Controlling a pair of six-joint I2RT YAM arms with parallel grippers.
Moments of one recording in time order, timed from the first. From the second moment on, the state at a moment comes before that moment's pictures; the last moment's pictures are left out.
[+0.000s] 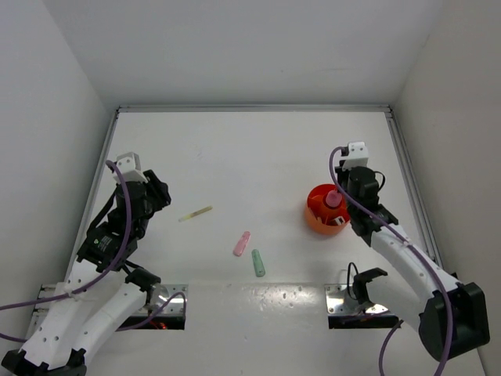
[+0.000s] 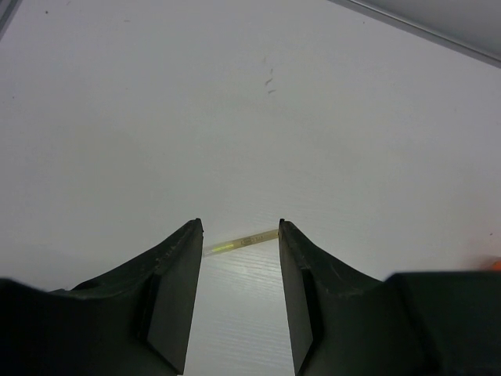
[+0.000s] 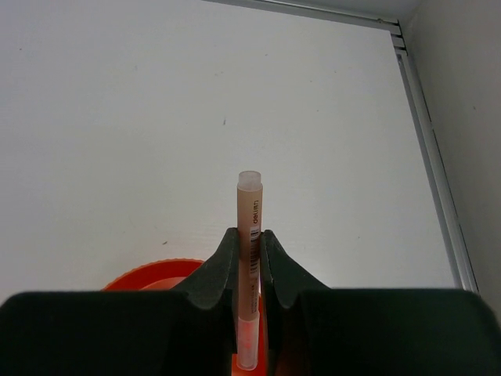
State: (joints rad) left arm -0.40 0.61 0.79 -0.59 -0.46 -0.49; right arm 0.29 0.96 0.50 0.15 0.38 -0.08
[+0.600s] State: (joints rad) left arm -0.40 0.61 0.79 -0.59 -0.46 -0.49; right arm 0.20 1.05 0.47 0.16 0.30 -0.05
